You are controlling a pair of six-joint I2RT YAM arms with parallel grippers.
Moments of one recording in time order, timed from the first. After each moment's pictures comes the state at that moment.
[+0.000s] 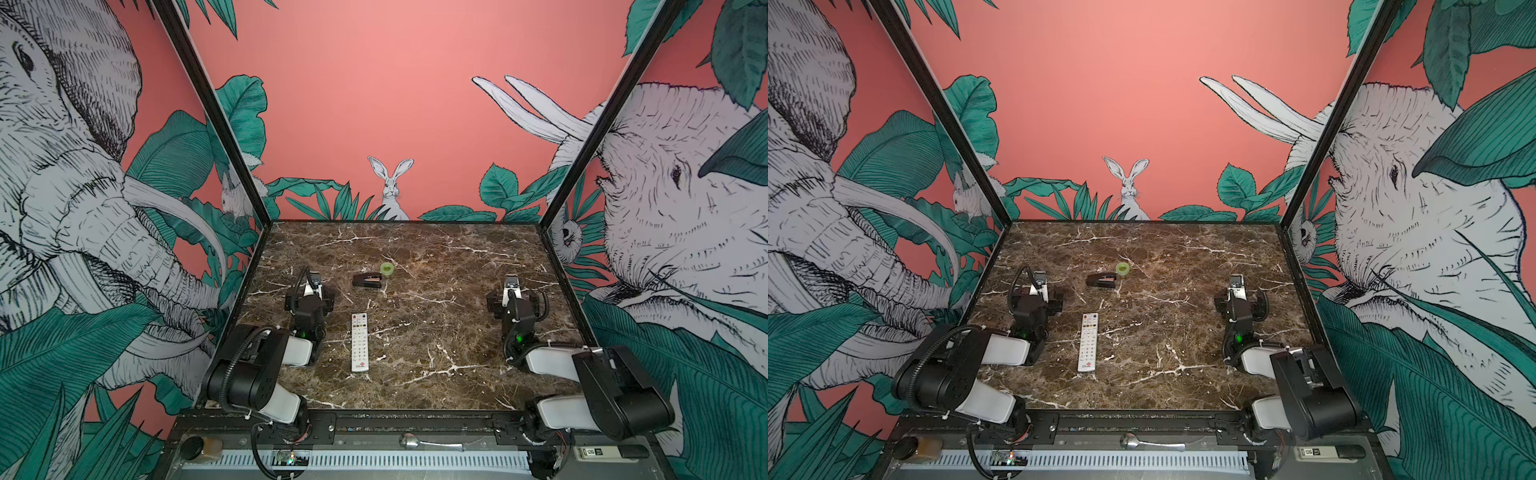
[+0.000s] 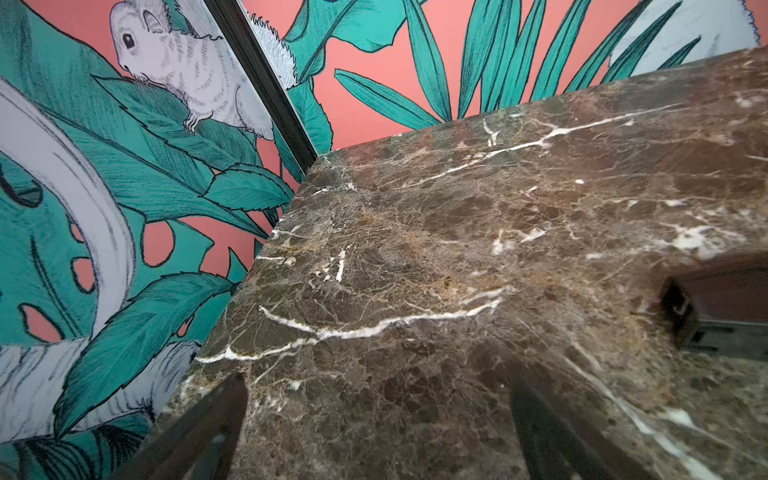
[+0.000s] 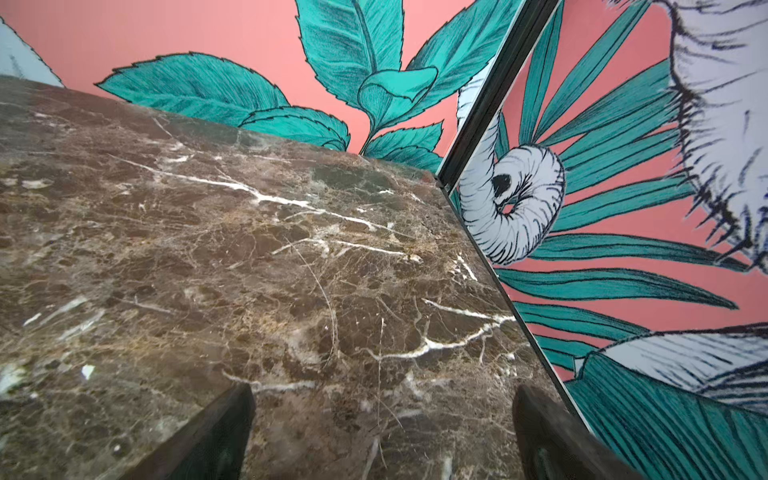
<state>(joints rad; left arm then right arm) -0.22 1.51 0.28 0.97 -0.47 0.21 0.25 1.41 0.26 0.88 0.53 -0.19</state>
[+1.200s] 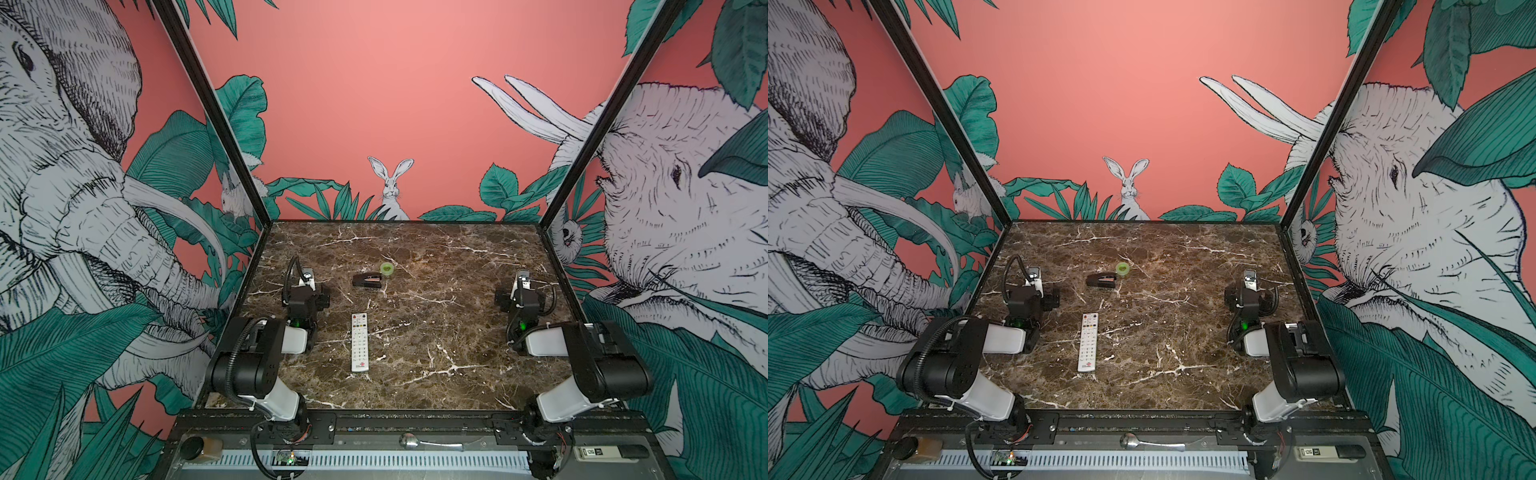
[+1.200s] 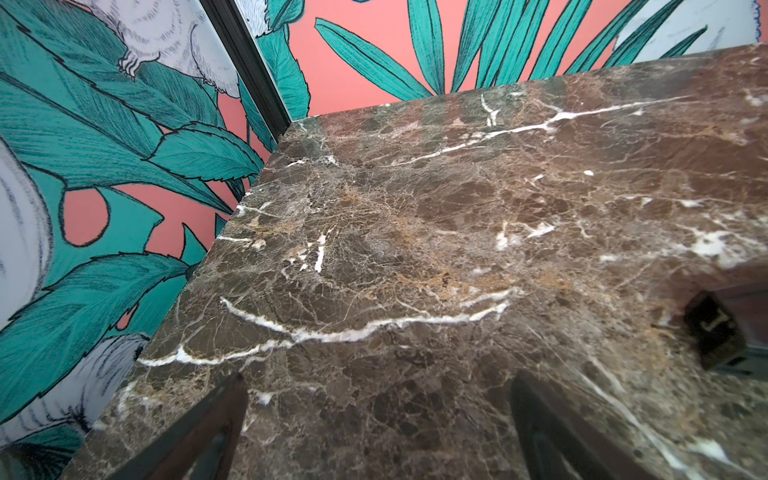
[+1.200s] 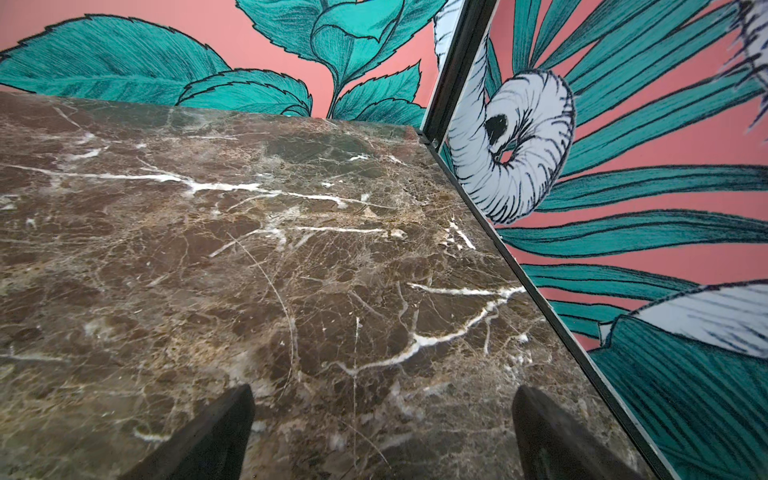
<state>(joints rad) -0.10 1.57 0.37 0.84 -0.30 0.13 0.09 1.56 0.36 0.84 0.42 -0.06</state>
